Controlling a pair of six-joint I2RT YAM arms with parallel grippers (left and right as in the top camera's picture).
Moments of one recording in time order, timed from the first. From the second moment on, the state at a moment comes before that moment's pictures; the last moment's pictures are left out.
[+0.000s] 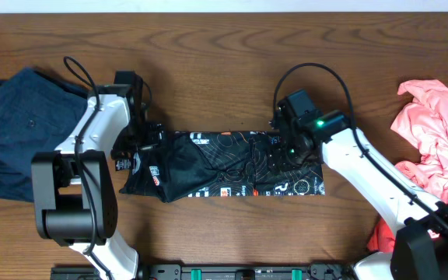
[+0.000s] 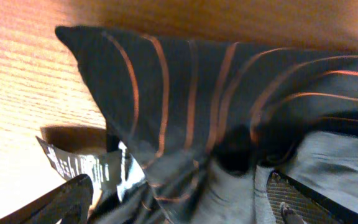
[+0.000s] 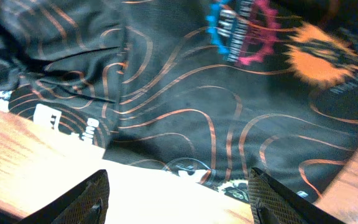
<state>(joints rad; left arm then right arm) -0.01 1.86 1.22 -1.00 0.01 -0.22 0.46 1.59 1.10 -0.93 -0.16 0.21</state>
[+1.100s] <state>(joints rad) 0.02 1.83 1.07 -0.84 0.05 -0.22 0.26 1.49 1.10 -1.08 -0.02 0.26</state>
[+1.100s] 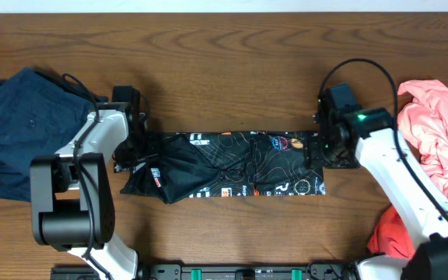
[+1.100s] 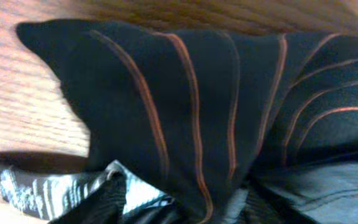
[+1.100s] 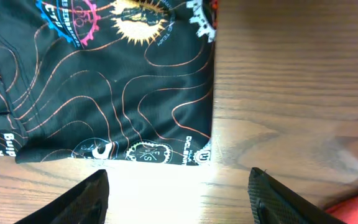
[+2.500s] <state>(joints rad) 0.09 1.82 1.05 -0.76 0.00 -0.24 0.25 1.49 1.10 -1.09 -0.01 0.26</state>
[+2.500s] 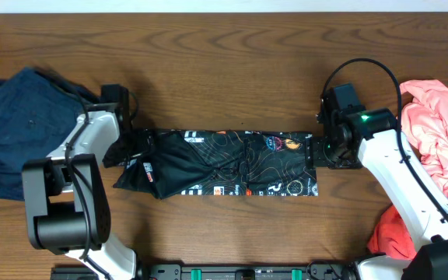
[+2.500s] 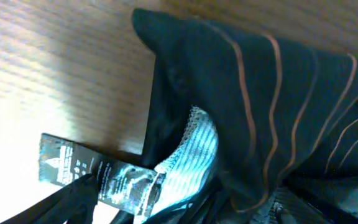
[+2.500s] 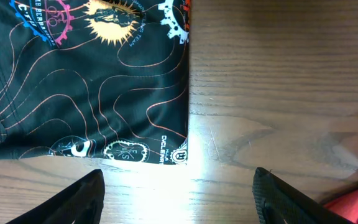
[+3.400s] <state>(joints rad) 0.10 1.79 1.11 -0.95 0.07 -0.21 0.25 1.49 1.10 -1.10 -0.01 0.26</state>
